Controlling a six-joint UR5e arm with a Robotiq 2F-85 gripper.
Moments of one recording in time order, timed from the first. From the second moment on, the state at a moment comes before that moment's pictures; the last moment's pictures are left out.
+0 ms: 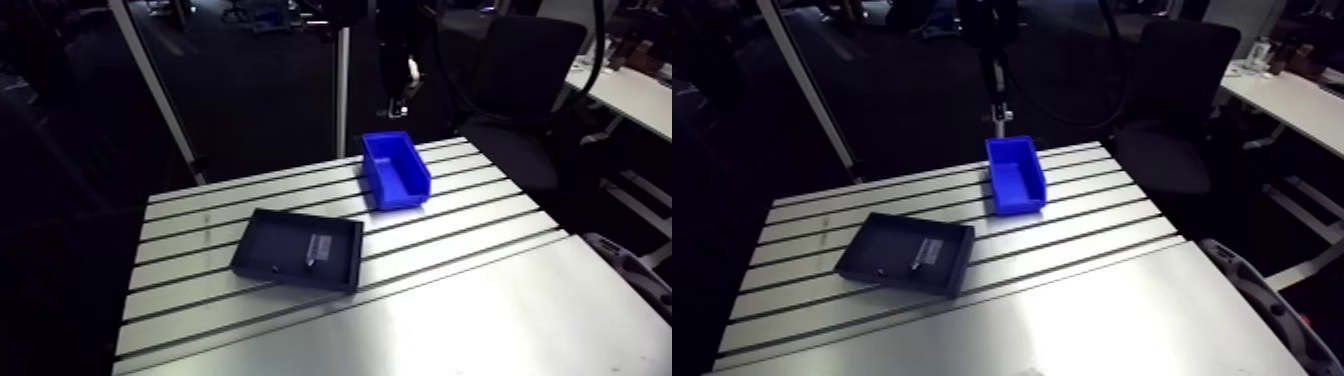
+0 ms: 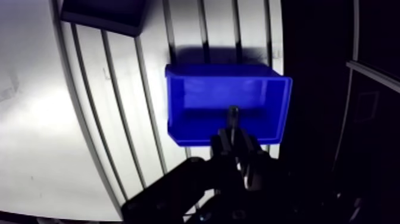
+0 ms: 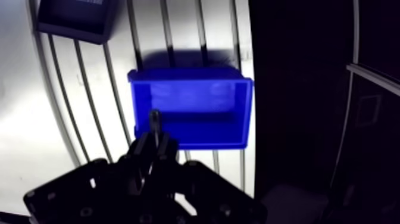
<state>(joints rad) -0.32 -1.24 1.57 -1.95 -1.64 -3.35</state>
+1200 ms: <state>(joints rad) -0.36 -1.02 1.62 -2.12 -1.63 -3.30</state>
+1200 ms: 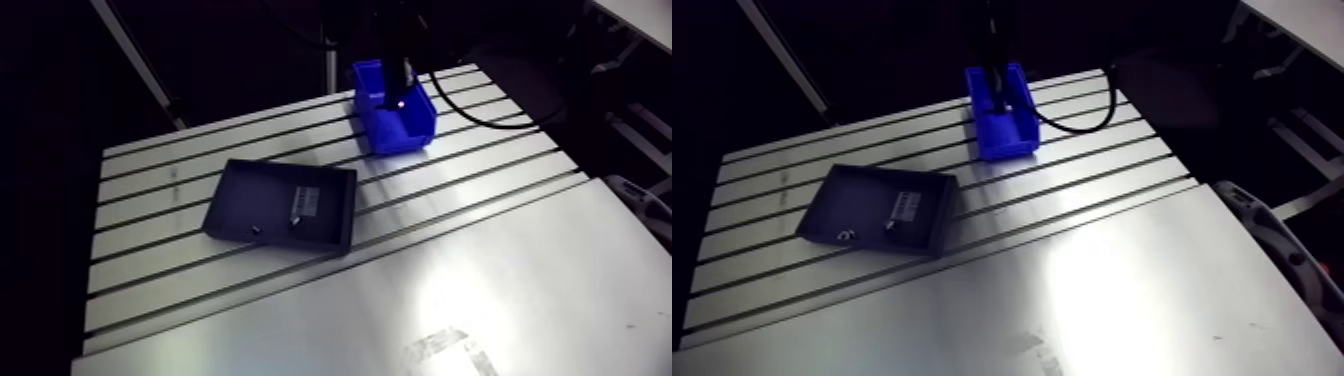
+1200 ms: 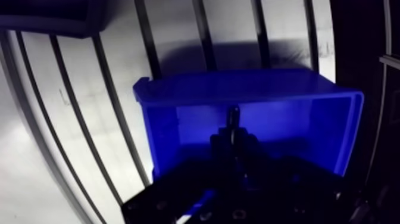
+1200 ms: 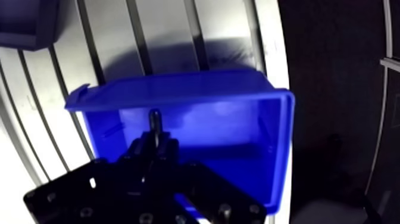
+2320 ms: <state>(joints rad) -0.36 -1.08 1.57 -2.05 -1.64 -3.28</state>
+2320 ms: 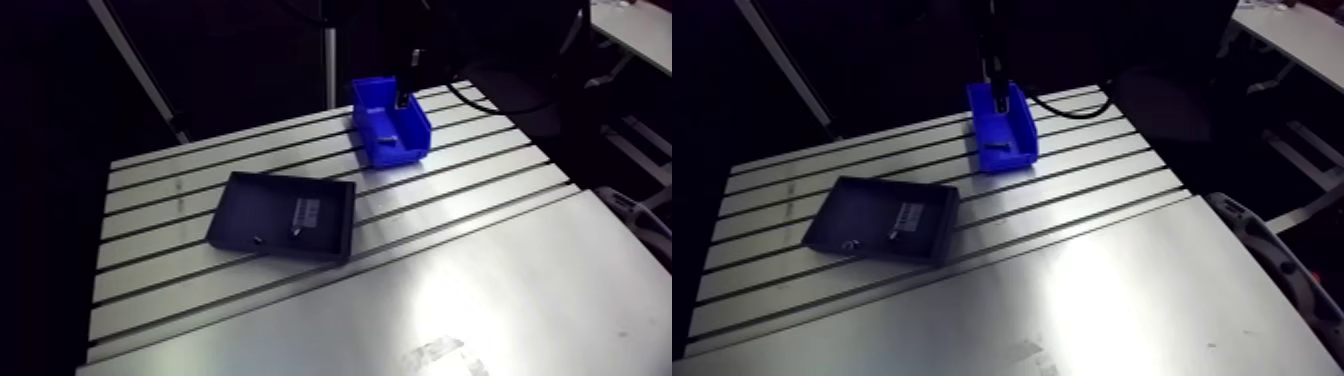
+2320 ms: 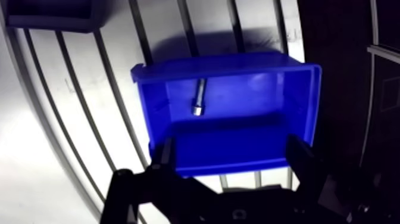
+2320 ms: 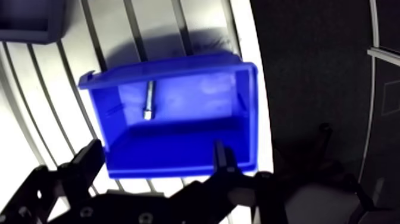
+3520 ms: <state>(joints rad) -0.18 -1.41 1.49 -1.64 -1.58 -1.89</state>
